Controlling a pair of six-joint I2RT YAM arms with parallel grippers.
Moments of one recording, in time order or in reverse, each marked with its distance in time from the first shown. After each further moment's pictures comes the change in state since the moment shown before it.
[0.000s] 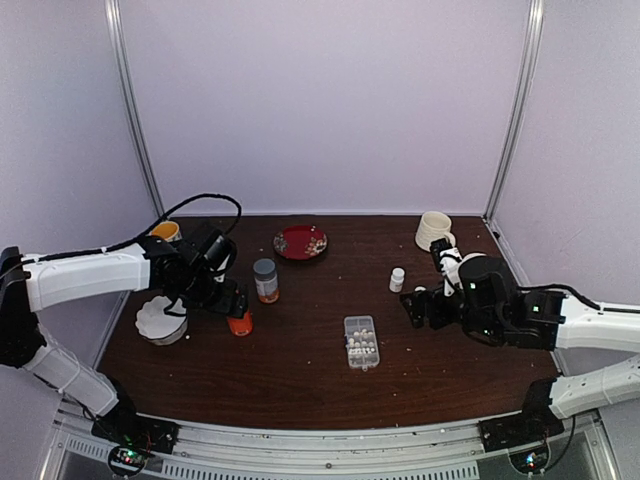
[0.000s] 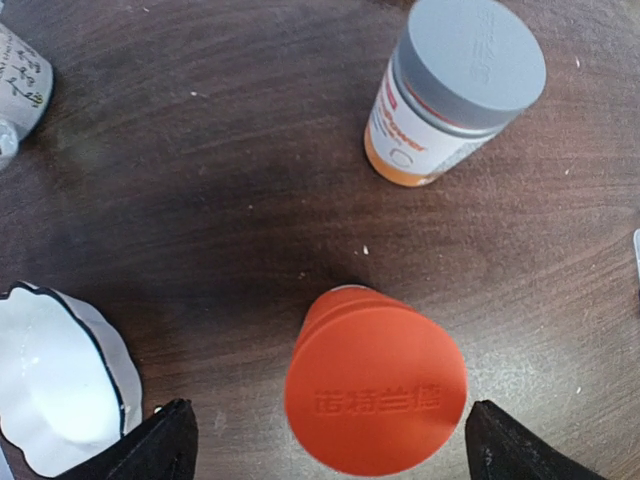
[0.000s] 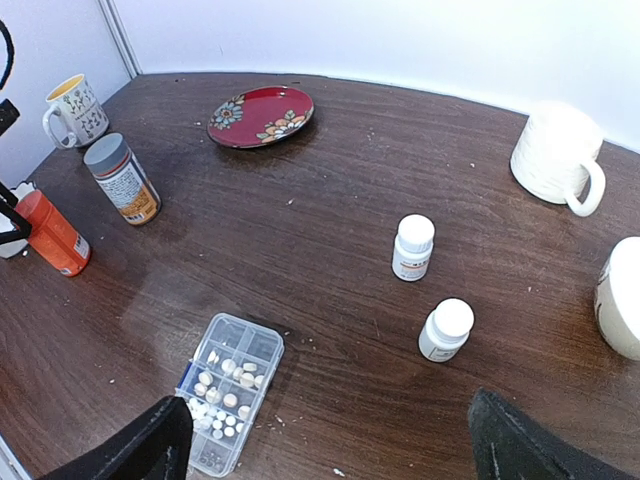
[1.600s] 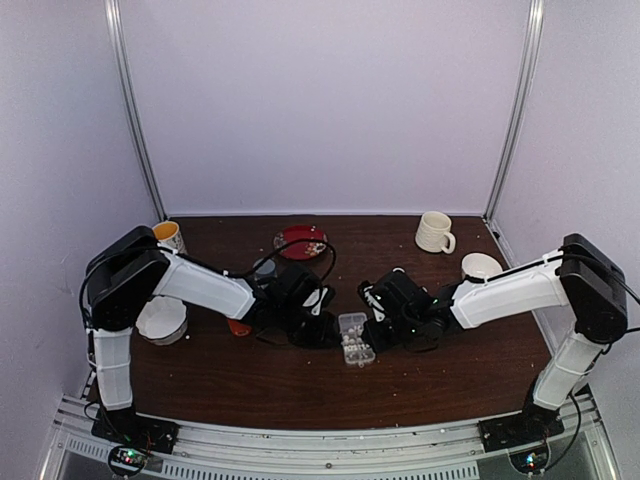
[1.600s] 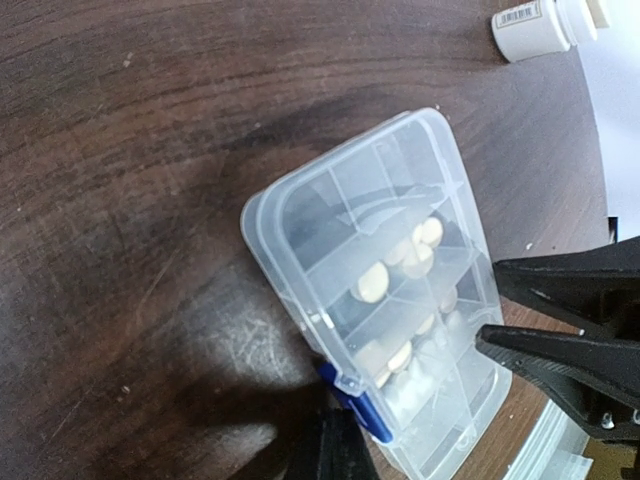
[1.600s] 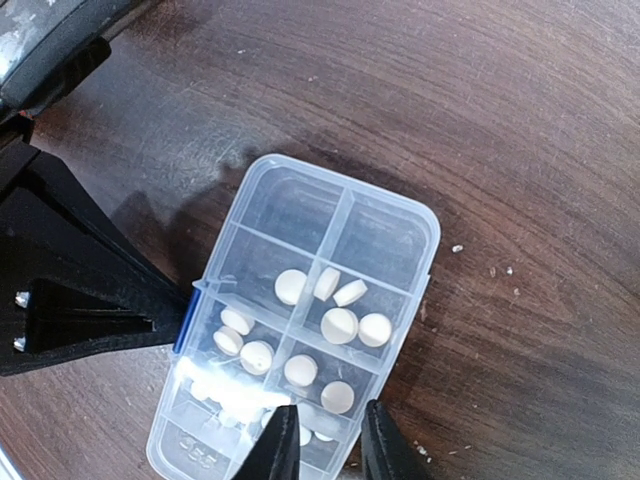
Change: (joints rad) left arm -0.240 0.617 0.180 0.644 0.549 -0.238; right arm 0.009 0.698 0.249 0.029 -0.335 0.080
